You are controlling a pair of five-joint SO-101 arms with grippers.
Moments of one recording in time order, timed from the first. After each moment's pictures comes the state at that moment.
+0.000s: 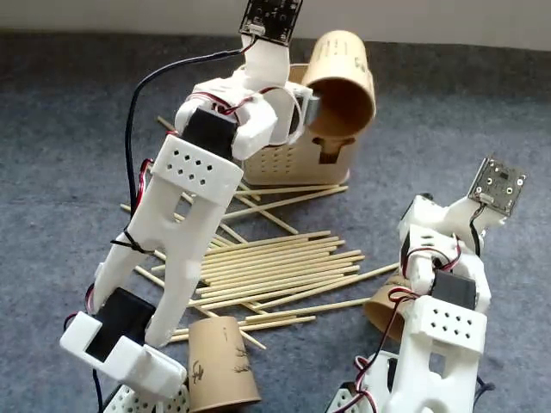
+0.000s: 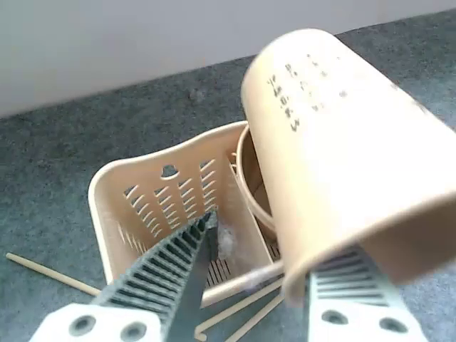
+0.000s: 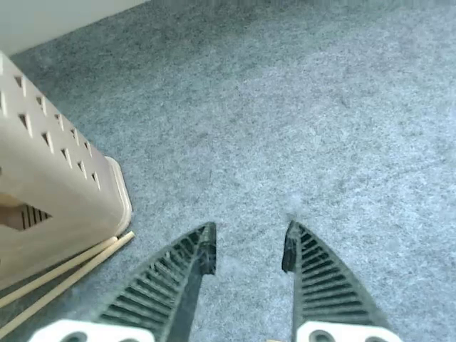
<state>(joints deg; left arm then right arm) 20.4 2.0 -17.1 59.1 10.6 12.0 -55.4 62.6 33.9 -7.6</state>
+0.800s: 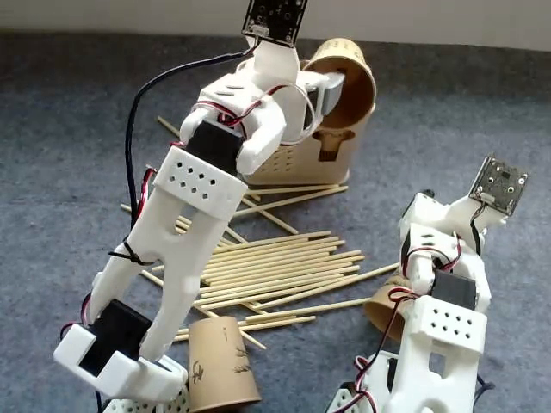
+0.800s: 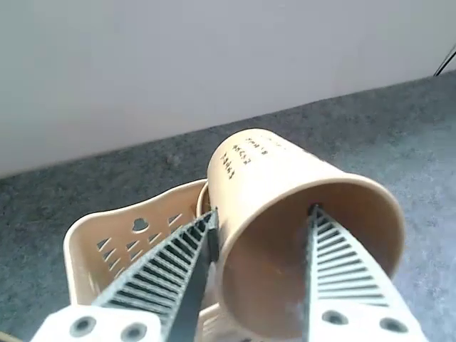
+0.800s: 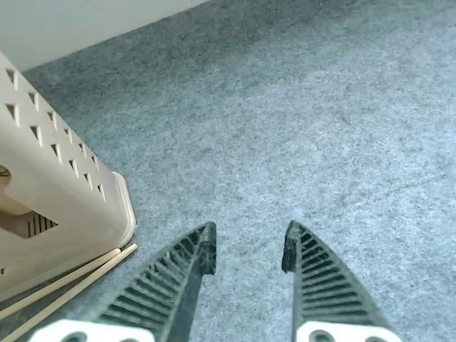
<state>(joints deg) 22.9 -2.1 -12.9 47.2 12.5 12.0 -55.4 62.6 32.8 -7.6</state>
